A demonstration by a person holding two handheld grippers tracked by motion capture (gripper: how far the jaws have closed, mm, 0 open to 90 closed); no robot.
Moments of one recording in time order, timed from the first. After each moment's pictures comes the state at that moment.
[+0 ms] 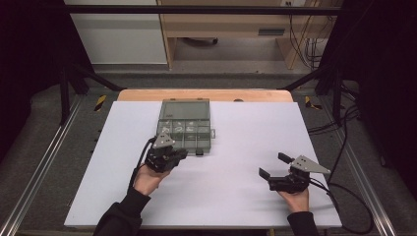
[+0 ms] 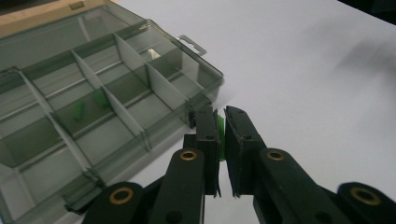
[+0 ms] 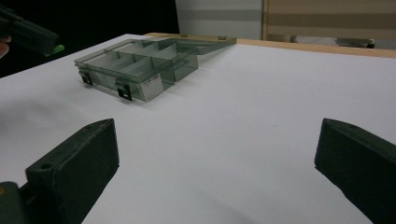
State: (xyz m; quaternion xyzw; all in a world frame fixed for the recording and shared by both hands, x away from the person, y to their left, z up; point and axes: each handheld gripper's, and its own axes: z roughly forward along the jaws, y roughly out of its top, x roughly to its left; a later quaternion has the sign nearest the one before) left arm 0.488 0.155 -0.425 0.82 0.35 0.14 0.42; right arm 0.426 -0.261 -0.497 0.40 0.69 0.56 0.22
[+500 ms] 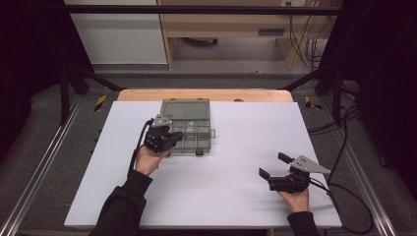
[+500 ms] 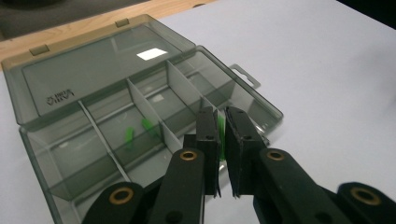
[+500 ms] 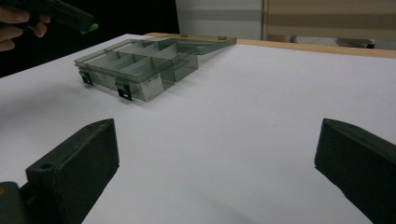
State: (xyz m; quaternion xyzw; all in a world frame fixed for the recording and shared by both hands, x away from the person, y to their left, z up) left arm 0.539 0.159 -0.417 0.81 0.38 0.16 0.41; right arm 0.426 -0.261 -0.497 0.40 0.69 0.56 0.22
